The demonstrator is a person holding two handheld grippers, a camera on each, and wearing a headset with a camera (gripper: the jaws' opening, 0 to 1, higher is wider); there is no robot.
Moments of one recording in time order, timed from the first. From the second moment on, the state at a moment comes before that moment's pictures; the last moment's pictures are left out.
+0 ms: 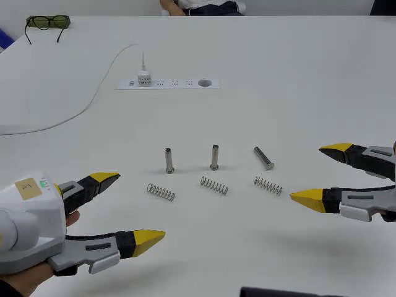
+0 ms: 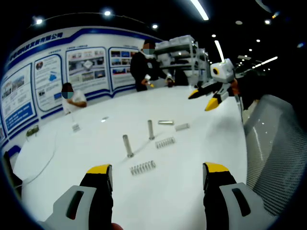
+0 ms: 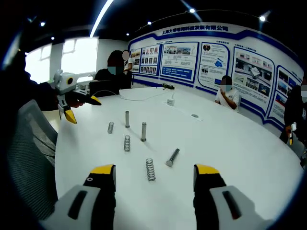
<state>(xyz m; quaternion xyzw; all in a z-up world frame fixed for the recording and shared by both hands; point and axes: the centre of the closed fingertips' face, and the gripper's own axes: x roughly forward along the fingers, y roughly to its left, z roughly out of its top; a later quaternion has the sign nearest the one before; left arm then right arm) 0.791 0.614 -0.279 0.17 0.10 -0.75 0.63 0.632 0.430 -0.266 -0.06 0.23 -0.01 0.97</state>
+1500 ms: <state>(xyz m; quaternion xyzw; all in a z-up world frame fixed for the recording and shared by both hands) 0.786 0.617 -0.281 0.15 0.10 -0.74 0.64 0.699 0.384 -0.277 -0.05 0.30 -0.05 0.95</state>
